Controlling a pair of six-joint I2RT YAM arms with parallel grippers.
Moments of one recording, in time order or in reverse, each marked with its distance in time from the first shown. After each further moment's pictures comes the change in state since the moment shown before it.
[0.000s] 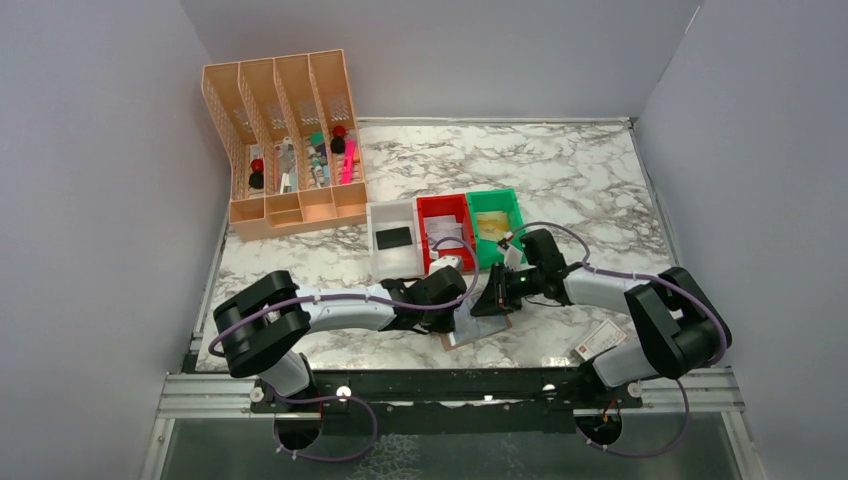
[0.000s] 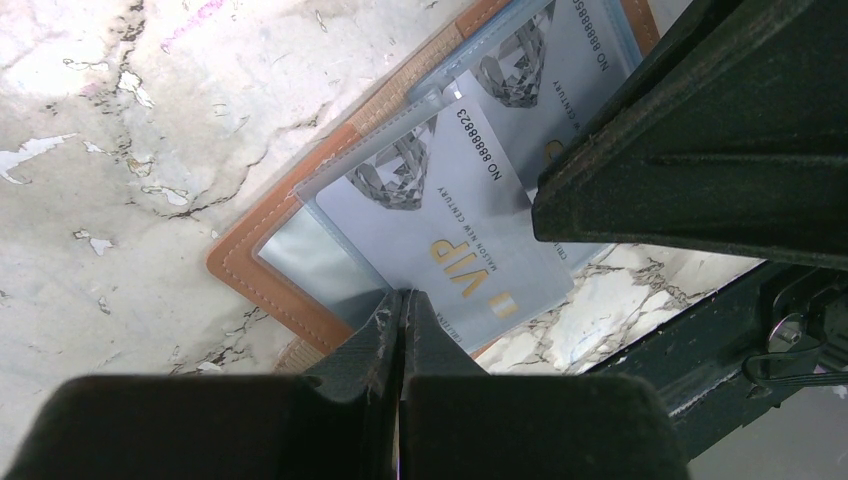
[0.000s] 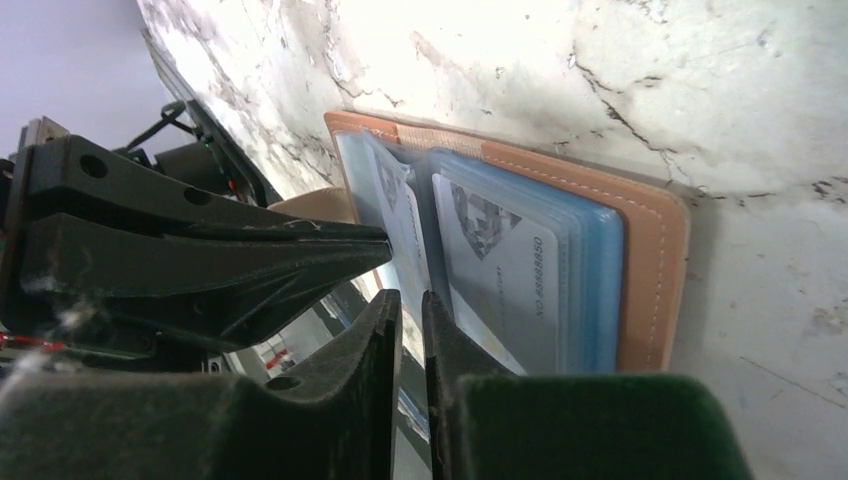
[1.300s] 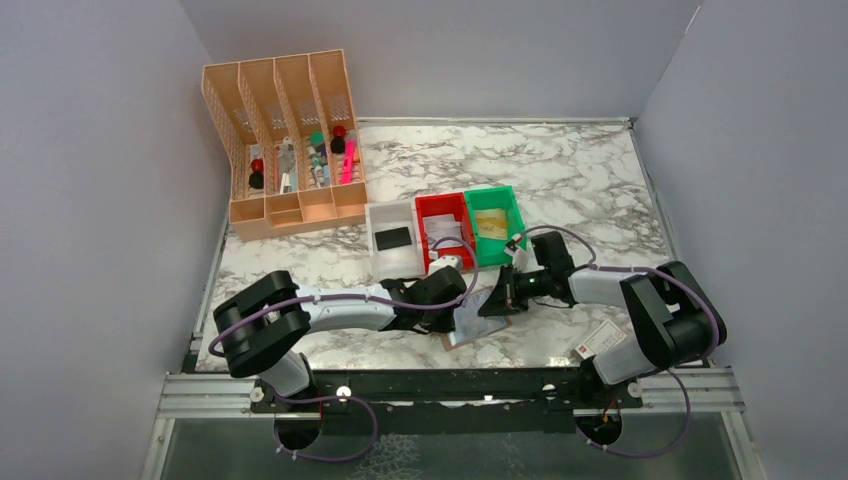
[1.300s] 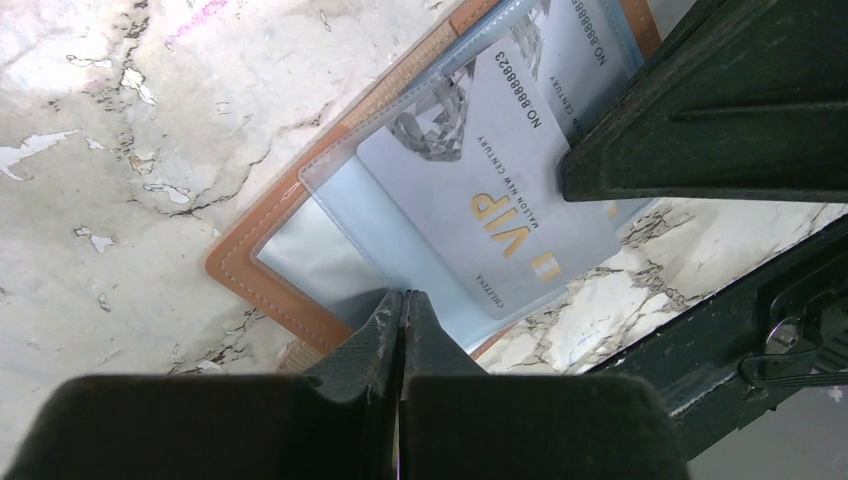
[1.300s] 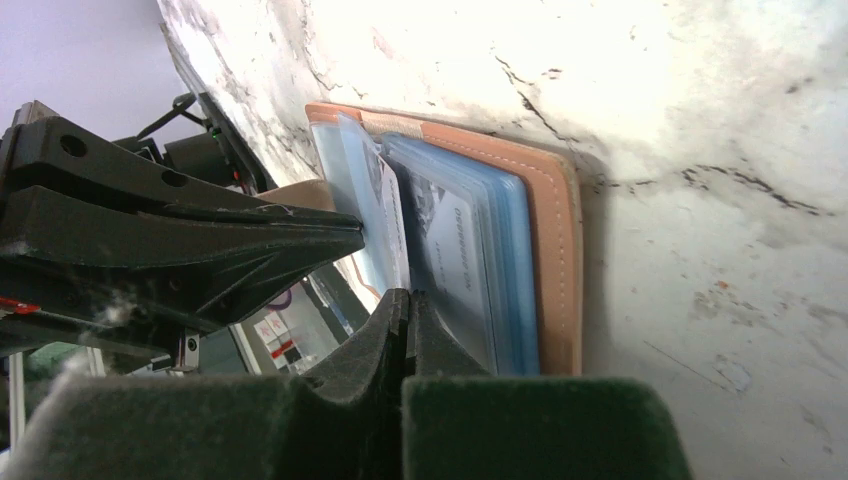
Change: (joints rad) left arm 0.000 0.000 0.000 -0.001 -0.002 -0.011; right arm -0.094 0.046 -0.041 0.050 -0.093 -0.071
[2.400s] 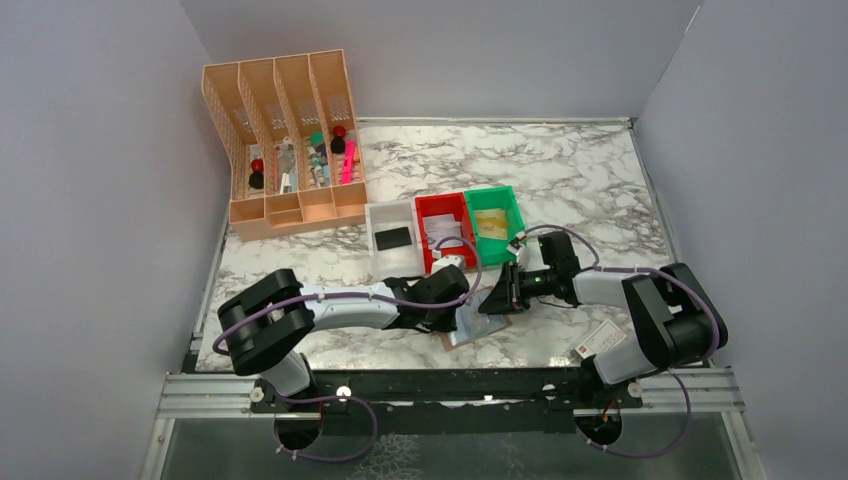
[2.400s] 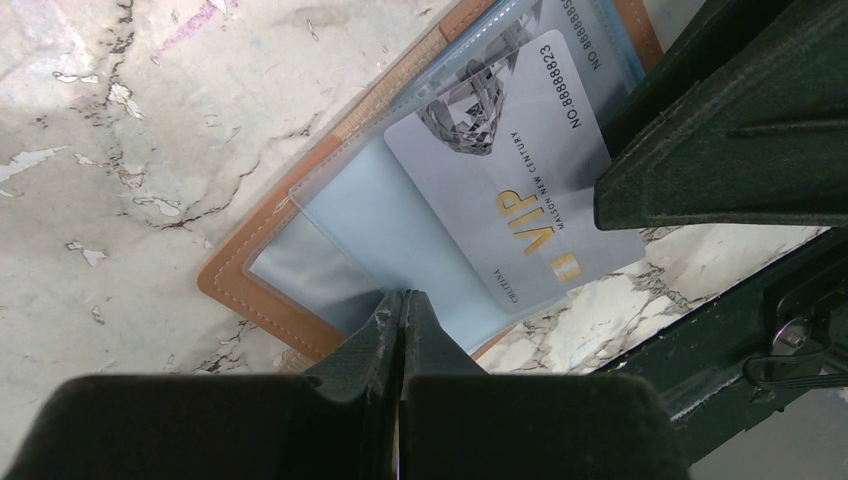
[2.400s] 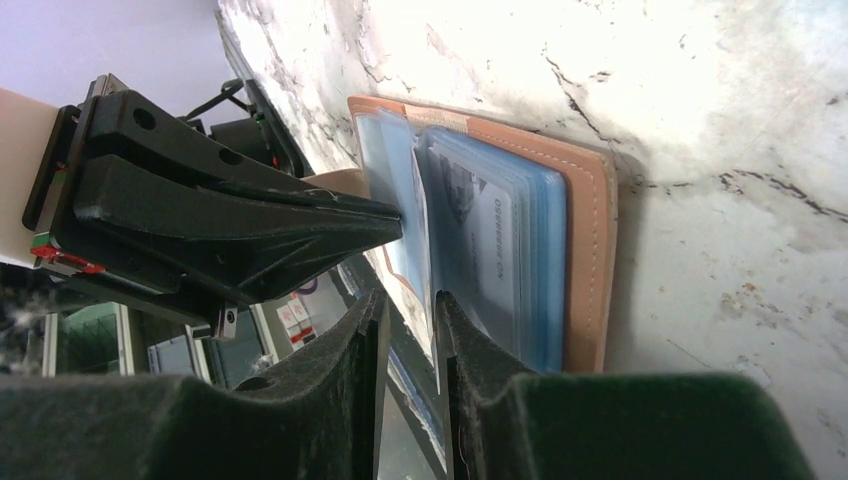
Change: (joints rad) left arm 0.000 0.022 0.025 -0.011 0.003 0.019; right arm -0.055 -0.005 -0.025 0.058 -0.114 -0.018
